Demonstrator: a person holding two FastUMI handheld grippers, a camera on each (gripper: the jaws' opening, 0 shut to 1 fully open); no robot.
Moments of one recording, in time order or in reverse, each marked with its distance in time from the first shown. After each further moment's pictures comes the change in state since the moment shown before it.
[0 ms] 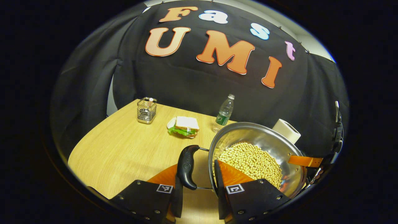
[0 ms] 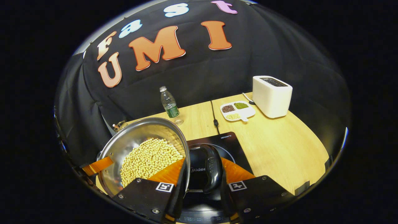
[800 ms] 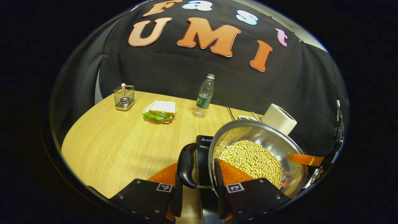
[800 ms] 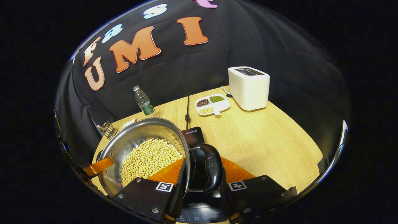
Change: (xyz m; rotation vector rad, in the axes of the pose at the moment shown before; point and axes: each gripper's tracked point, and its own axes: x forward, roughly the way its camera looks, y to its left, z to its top) left arm 0.035 -0.077 -0.055 0.055 0.097 -0.037; right arm 0.013 -0.091 -0.015 0.070 0.056 -0.063
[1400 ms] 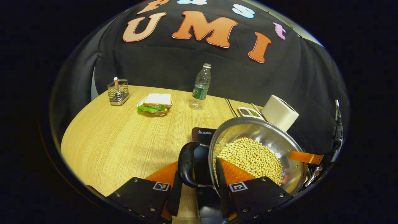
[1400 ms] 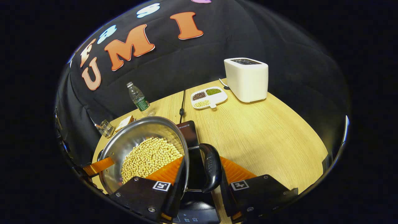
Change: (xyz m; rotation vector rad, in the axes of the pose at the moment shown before) left arm 0.014 -0.013 -0.009 0.030 0.028 -0.022; right arm 0.016 -0.016 -0.017 0.029 0.047 0.023
